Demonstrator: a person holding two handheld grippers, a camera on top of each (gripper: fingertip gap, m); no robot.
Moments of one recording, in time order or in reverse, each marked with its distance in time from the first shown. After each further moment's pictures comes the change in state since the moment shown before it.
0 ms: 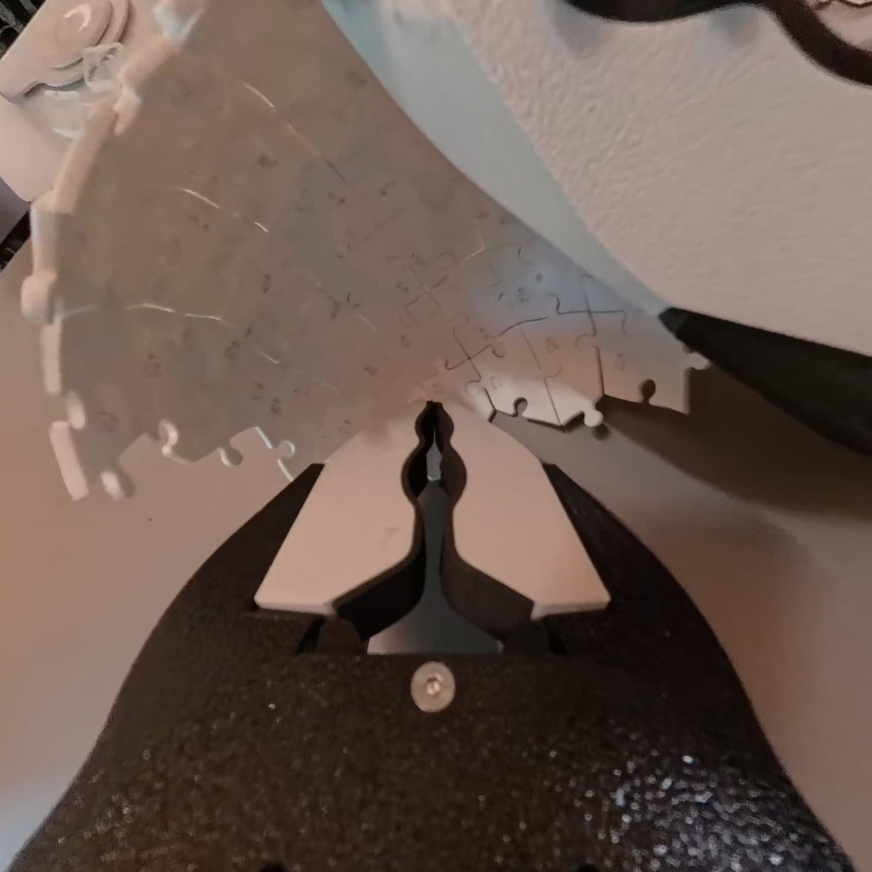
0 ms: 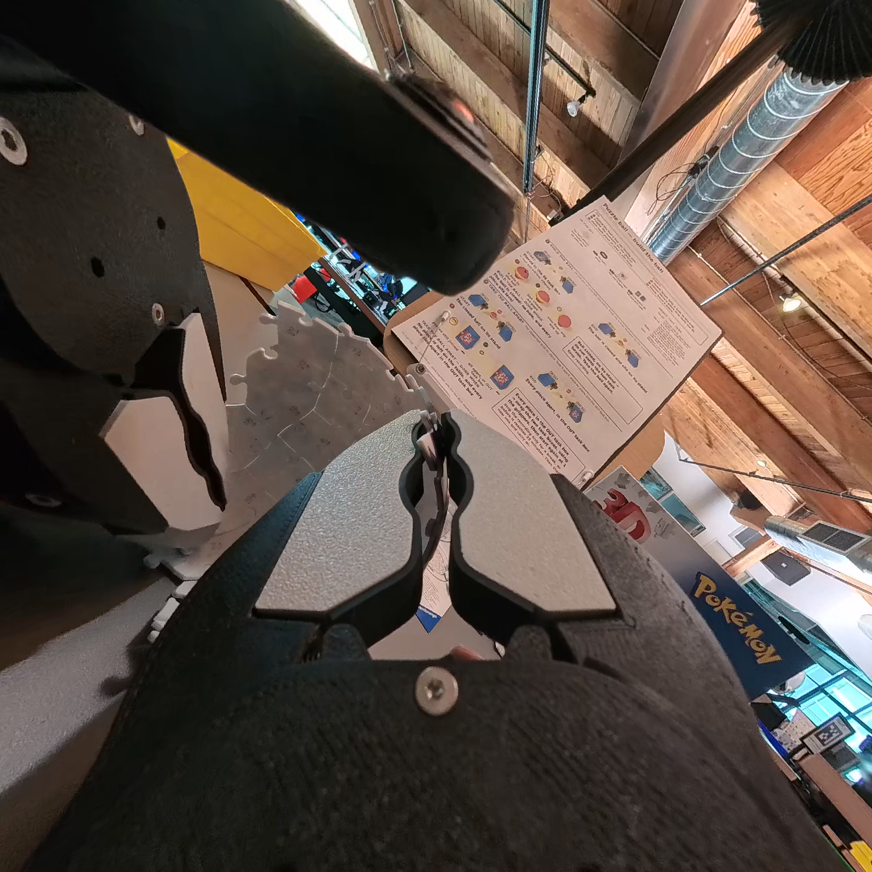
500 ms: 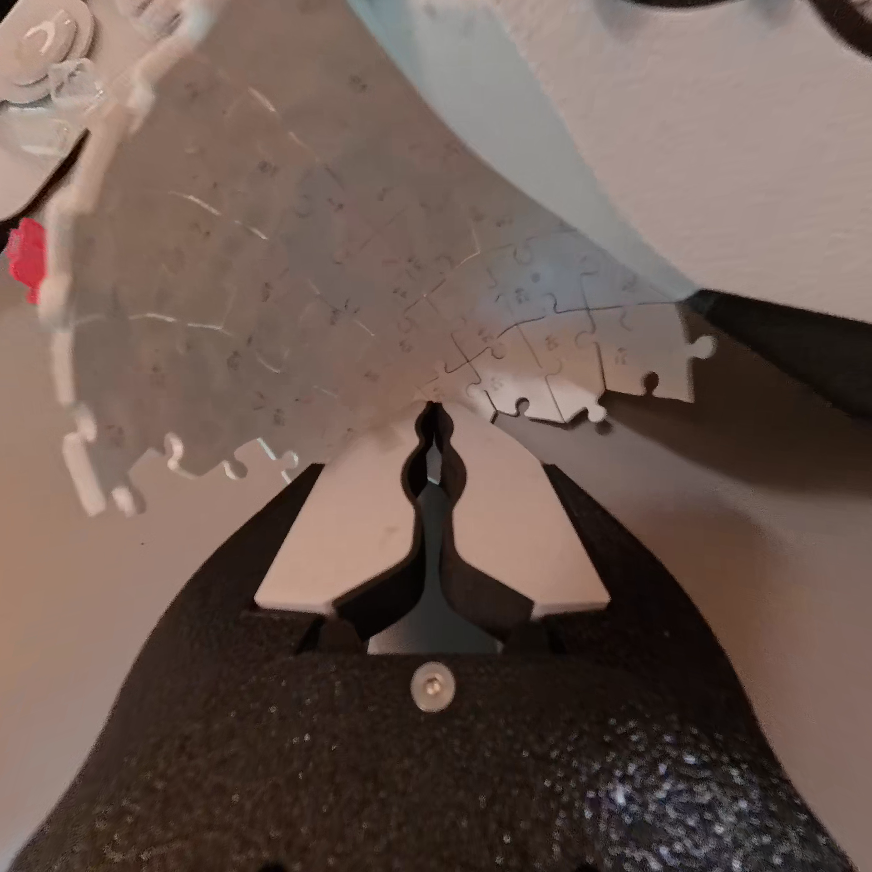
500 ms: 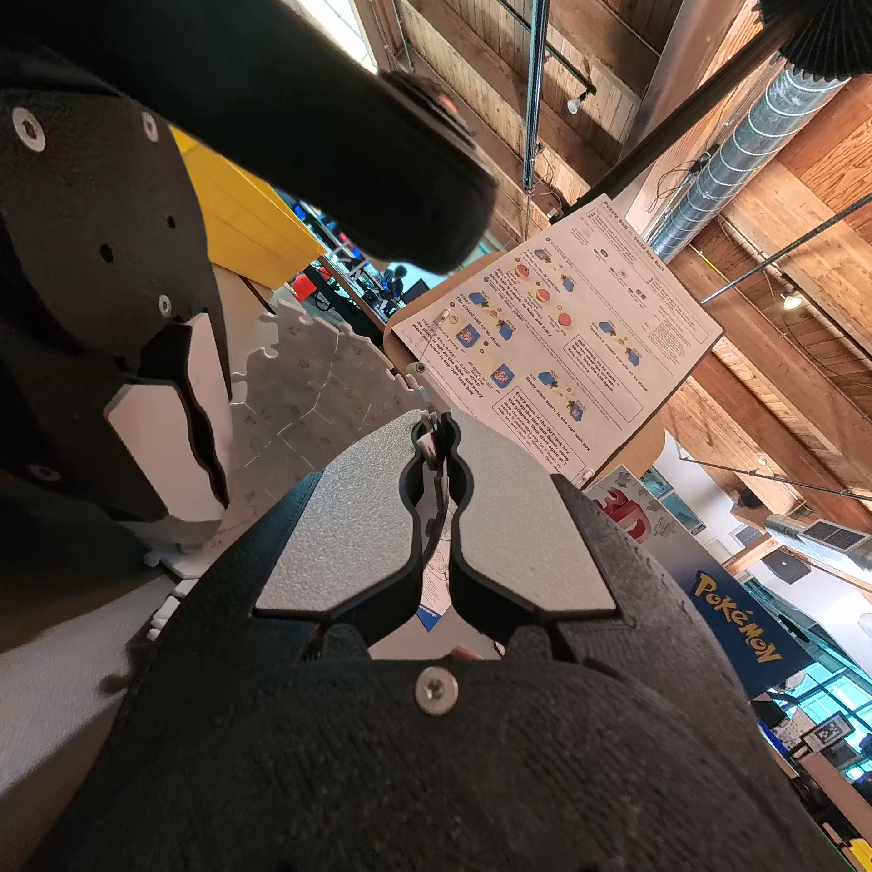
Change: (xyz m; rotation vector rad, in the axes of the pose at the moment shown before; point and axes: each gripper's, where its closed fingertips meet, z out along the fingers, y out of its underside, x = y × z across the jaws) left arm 0.000 -0.001 0.001 0.020 0.065 0.026; right arm 0.000 0.000 0.000 -0.003 0.000 0.001
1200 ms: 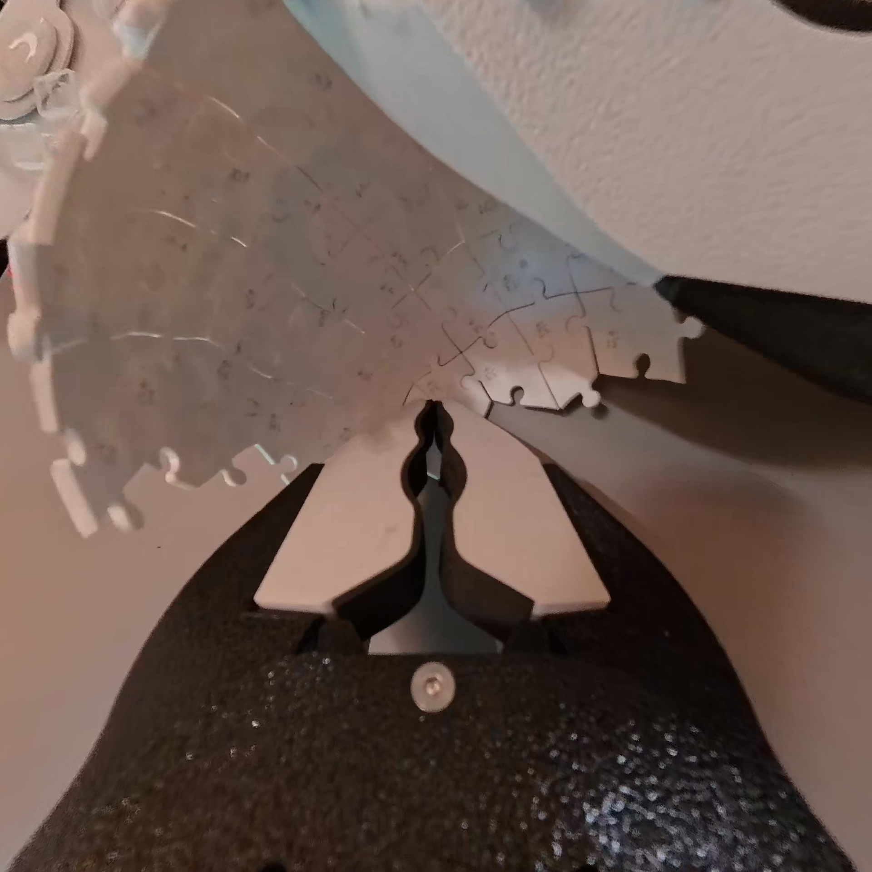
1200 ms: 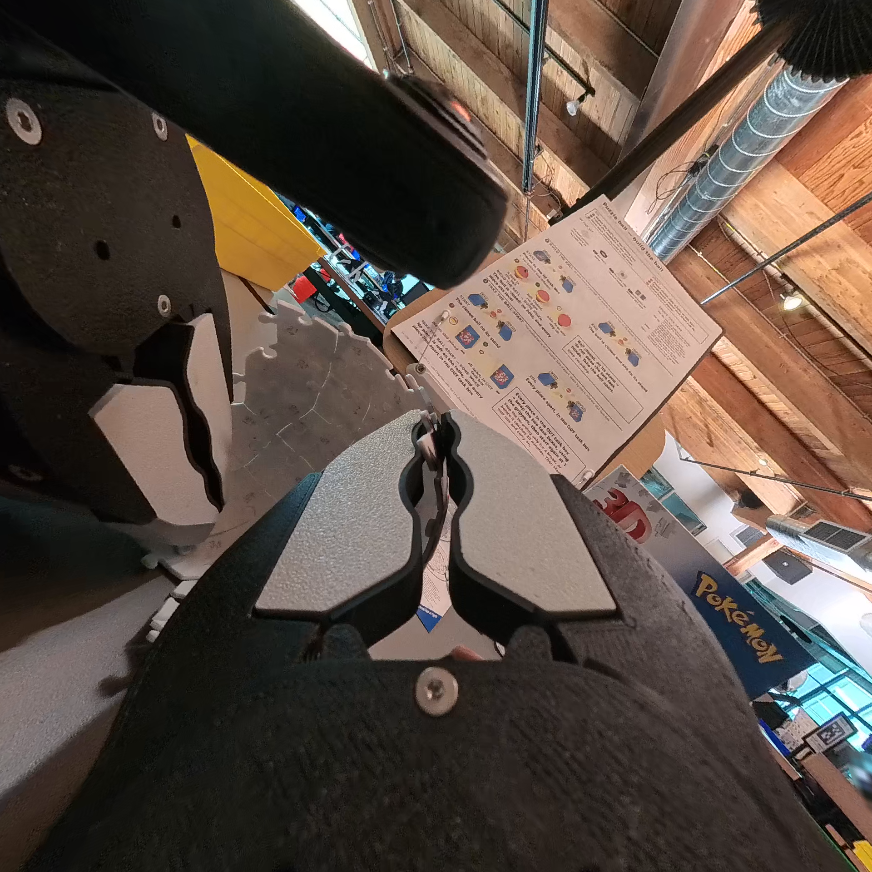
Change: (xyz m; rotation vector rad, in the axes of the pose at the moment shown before) left arm 0.002 0.002 -0.002 -0.032 0.005 0.059; right arm 0.000 0.000 0.000 0.003 0.001 0.003
